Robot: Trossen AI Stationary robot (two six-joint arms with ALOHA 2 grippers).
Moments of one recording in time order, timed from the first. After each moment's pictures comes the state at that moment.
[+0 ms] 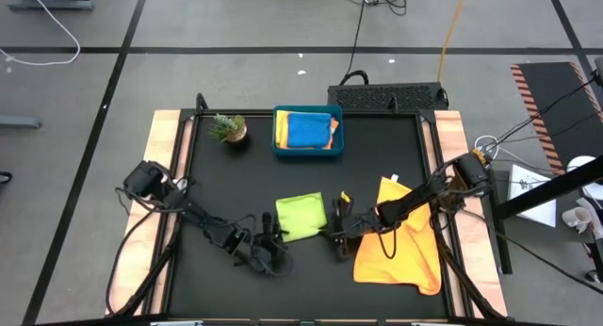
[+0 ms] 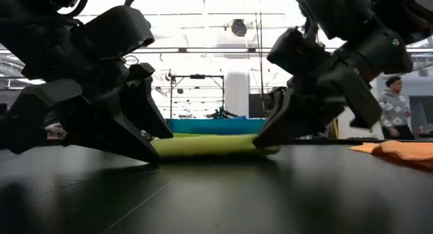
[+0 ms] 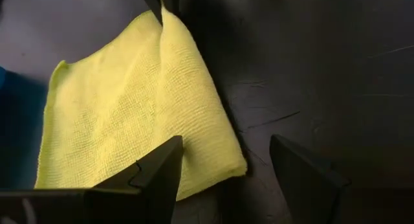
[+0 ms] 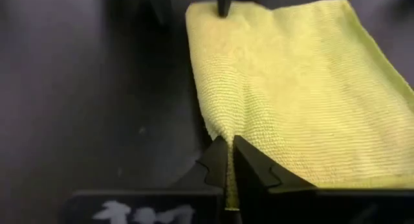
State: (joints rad) left arm -0.53 1.84 0.81 0.15 -0.55 -0.05; right arm 0.33 1.81 0.65 0.49 0.27 0.08
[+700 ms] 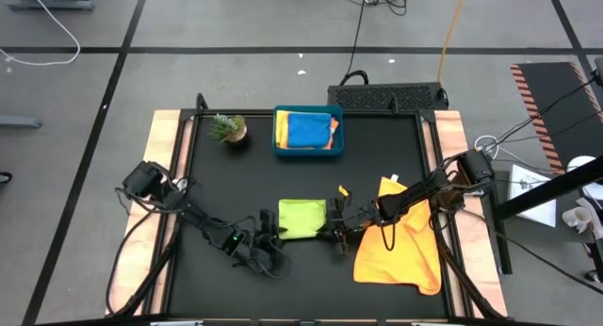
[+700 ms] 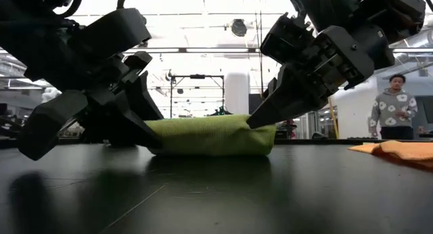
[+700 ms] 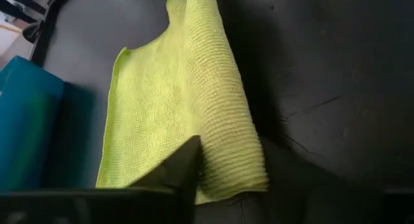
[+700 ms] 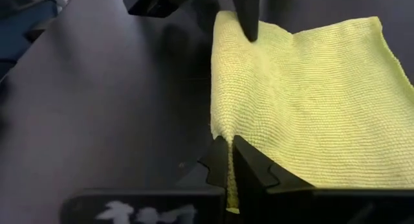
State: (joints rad) left arm -0.55 1.84 0.81 0.12 -0.69 0.04; right arm 0.27 1.76 0.65 0.53 0.05 0.23
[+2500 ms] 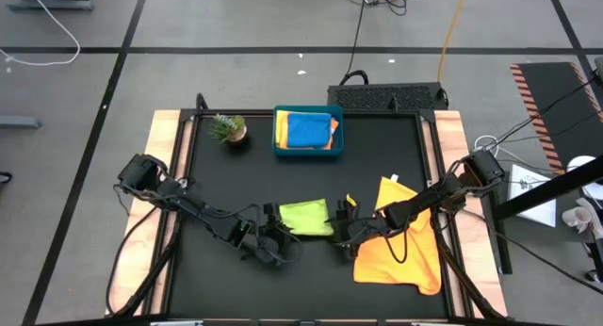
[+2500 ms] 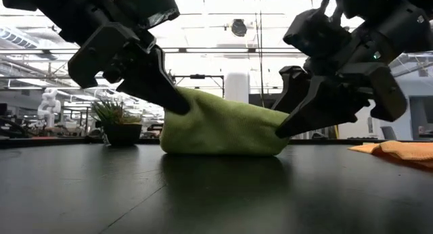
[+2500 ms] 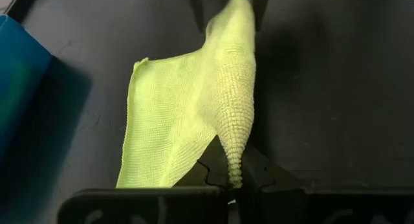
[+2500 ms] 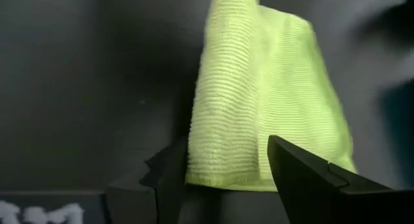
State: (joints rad) left arm -0.46 1.76 0.93 -0.02 -0.57 -0.20; right arm 0.39 1.69 0.65 0.31 0.37 -0.01
